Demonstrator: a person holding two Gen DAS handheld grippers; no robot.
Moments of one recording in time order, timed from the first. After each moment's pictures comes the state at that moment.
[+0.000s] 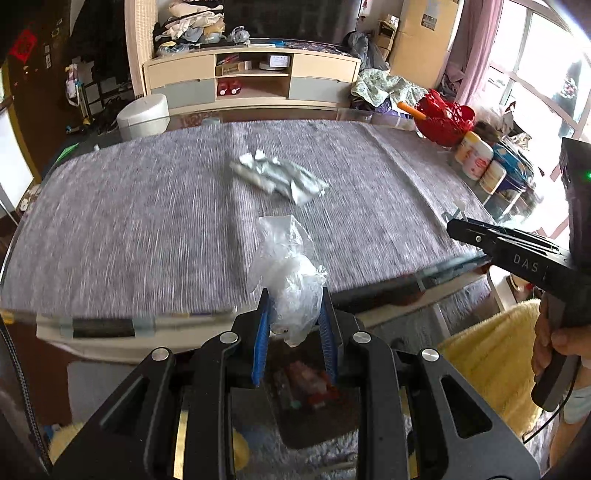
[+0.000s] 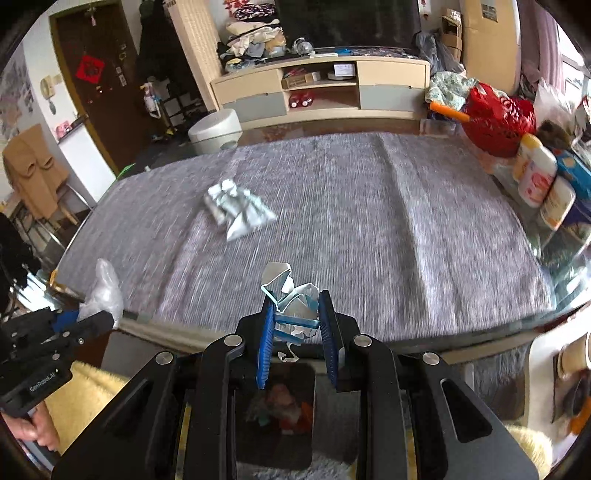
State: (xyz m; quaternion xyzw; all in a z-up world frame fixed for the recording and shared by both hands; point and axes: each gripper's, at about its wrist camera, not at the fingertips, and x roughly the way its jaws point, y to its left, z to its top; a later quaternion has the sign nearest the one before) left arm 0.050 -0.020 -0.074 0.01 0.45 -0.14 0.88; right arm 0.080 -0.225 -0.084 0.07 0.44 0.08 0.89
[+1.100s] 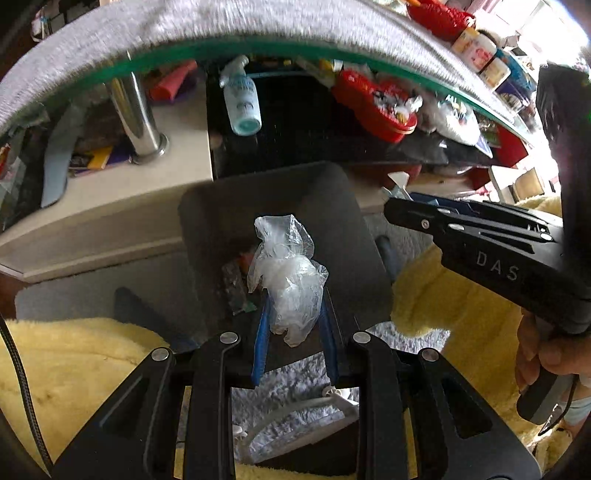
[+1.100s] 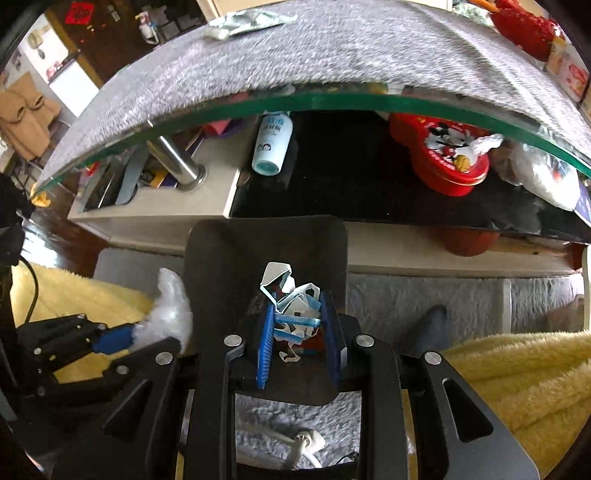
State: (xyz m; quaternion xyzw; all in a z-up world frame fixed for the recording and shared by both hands) left arm -0.007 -0.051 -0.242 0.00 0.60 -0.19 0.78; right arm 0.039 -0.182 -0.233 0.06 0.57 0.10 0.81
